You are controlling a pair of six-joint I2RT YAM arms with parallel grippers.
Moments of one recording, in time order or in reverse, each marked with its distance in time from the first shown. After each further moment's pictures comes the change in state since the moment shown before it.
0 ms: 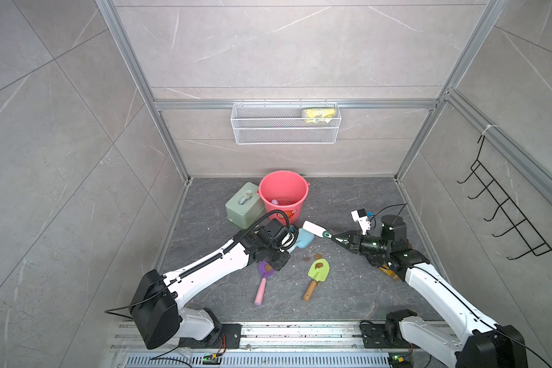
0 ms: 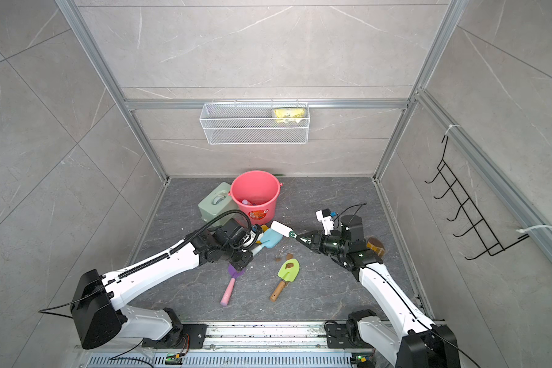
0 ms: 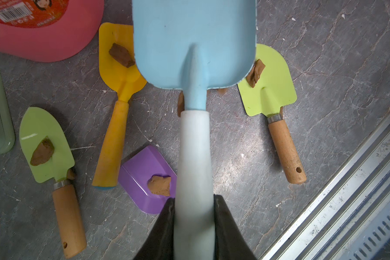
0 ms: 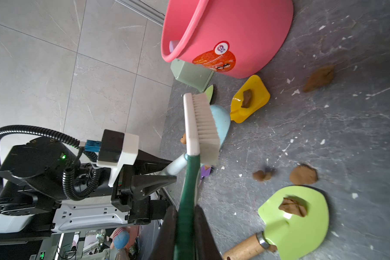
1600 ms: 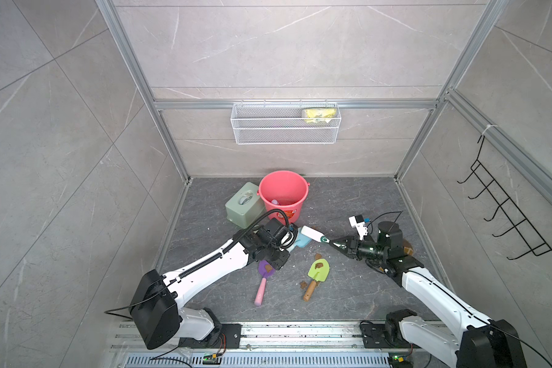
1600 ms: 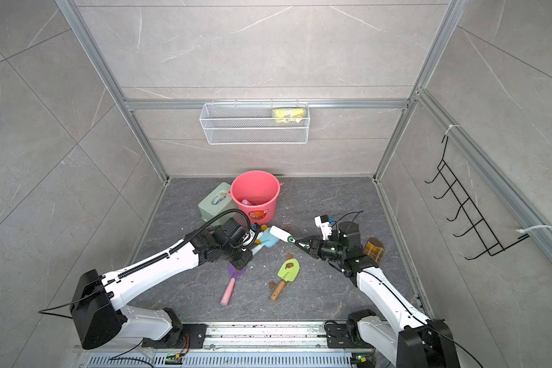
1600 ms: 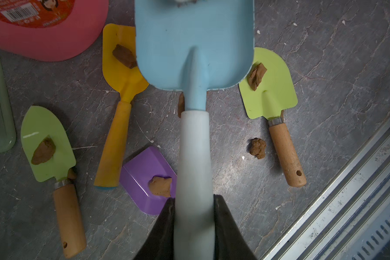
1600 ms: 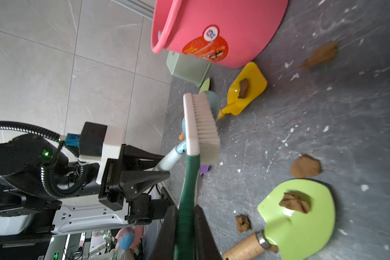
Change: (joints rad) left arm 0.008 -0.002 0.000 0.007 0.000 -0.014; right arm -0.012 0.013 -0.093 0.124 0.001 0.054
